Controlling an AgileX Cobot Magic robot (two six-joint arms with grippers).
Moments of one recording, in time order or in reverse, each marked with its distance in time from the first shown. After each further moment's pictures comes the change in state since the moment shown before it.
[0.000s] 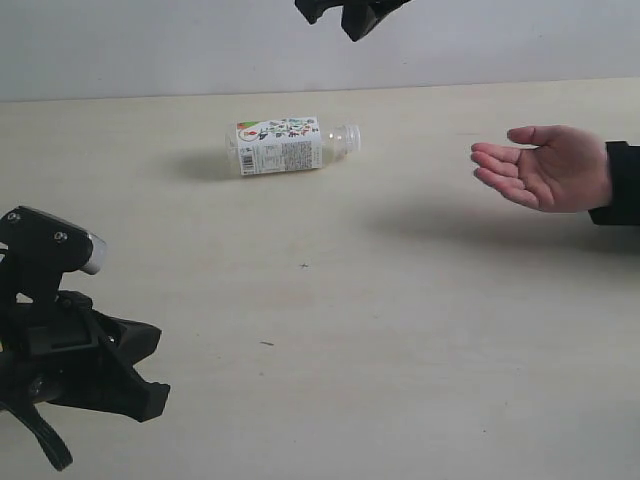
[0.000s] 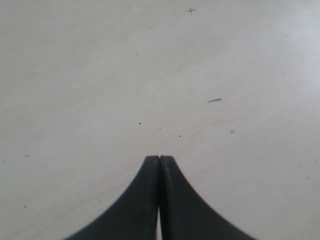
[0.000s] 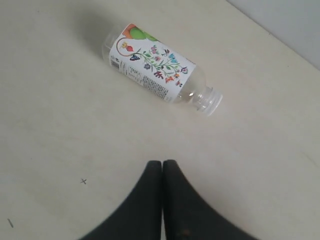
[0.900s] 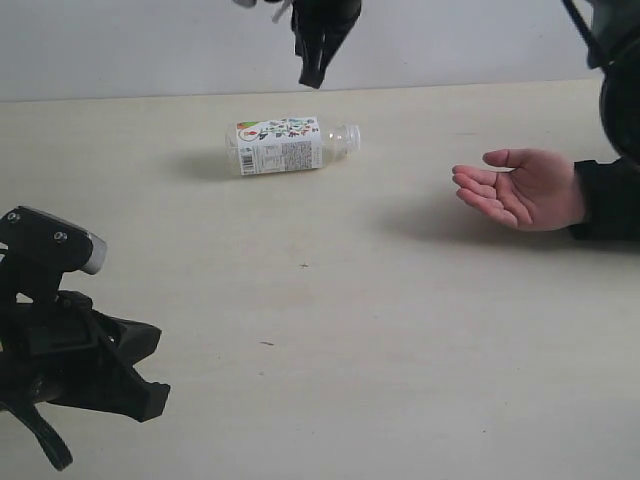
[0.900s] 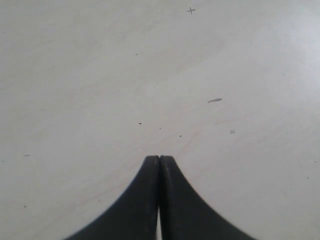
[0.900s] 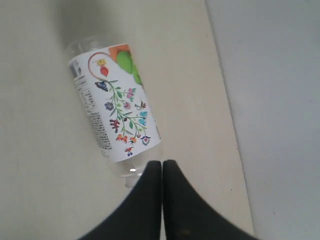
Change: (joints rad) left arm 0.000 0.000 0.000 0.000 0.000 0.000; right arm 0.000 0.414 -0.415 -0.034 -0.032 -0.726
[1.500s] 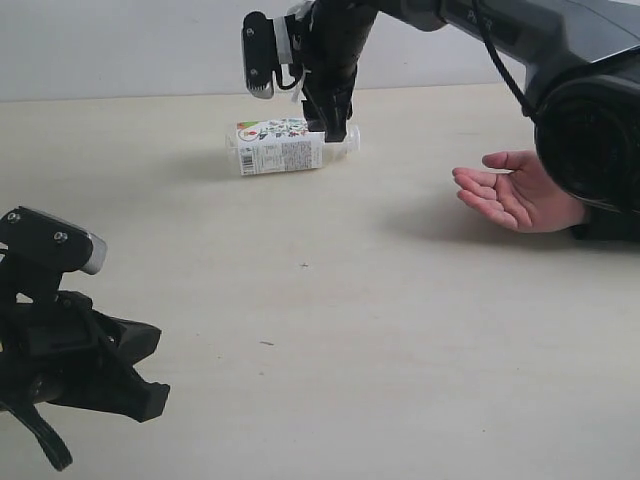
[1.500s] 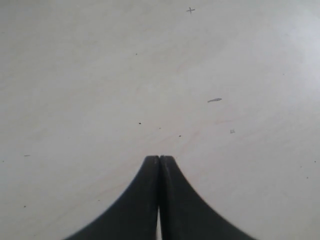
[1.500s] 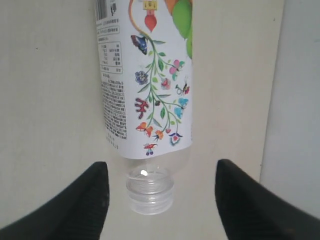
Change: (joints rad) left arm 0.000 0.000 0.000 0.000 0.000 0.000; right arm 0.000 0.136 -0.006 -0.067 -0.036 -0.204
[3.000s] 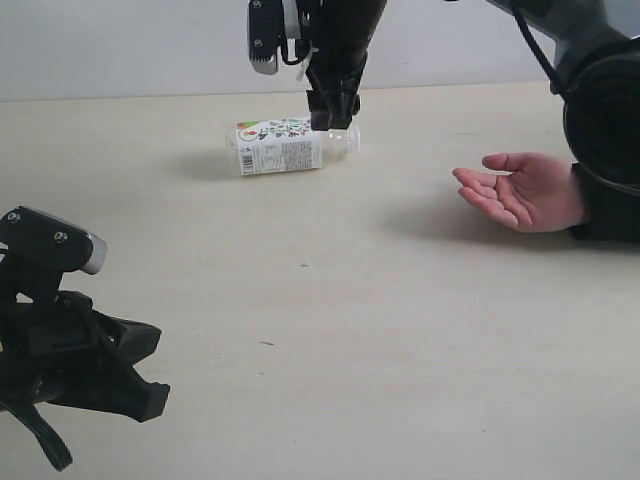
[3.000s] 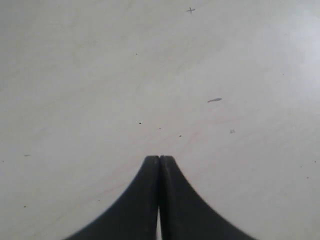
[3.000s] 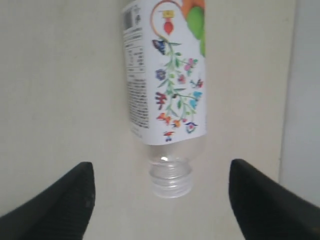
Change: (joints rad) left arm 0.000 0.000 0.000 0.000 -0.001 0.002; right arm -0.027 -0.052 -0.002 0.107 0.100 -0.002
